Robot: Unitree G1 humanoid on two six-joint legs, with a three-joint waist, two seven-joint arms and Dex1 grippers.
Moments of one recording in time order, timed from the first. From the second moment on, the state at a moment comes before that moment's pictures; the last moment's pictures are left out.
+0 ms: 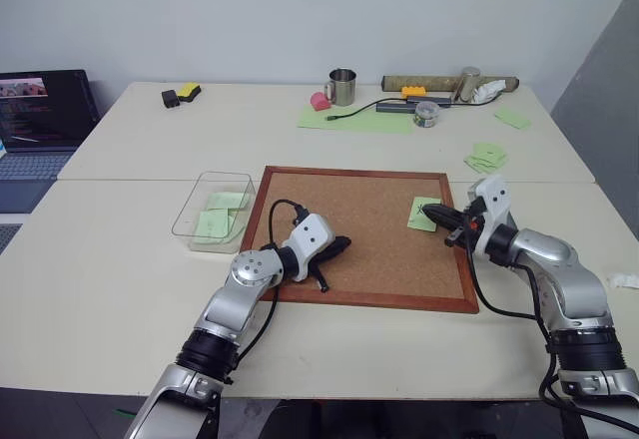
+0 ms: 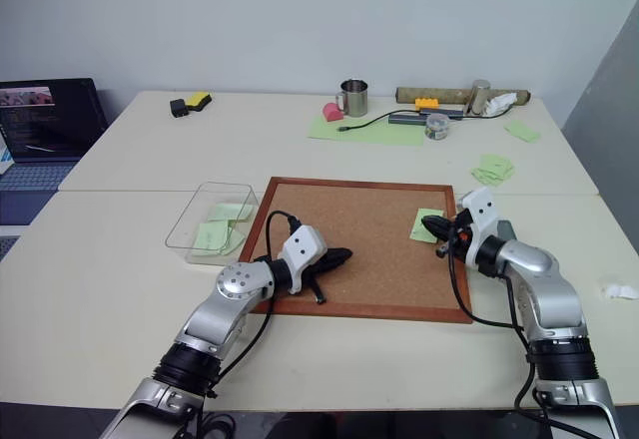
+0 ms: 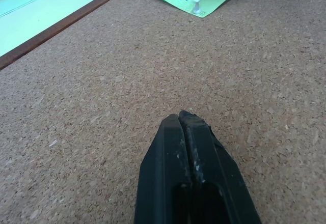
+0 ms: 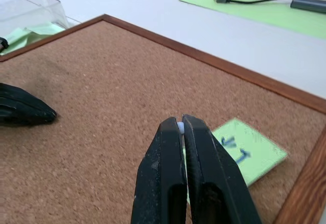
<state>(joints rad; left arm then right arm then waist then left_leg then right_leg) -0.38 0.33 -0.26 0.20 -0.03 0.10 -0.75 -0.37 -0.51 -0.06 0.00 0.34 0.45 0.74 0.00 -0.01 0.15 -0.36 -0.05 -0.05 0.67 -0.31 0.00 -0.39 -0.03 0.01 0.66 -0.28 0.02</state>
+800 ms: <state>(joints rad) -0.38 0.33 -0.26 0.20 -0.03 0.10 -0.74 -0.30 -0.65 -0.14 0.09 0.20 0.53 0.56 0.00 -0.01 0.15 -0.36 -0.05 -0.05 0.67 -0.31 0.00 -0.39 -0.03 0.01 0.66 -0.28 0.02</state>
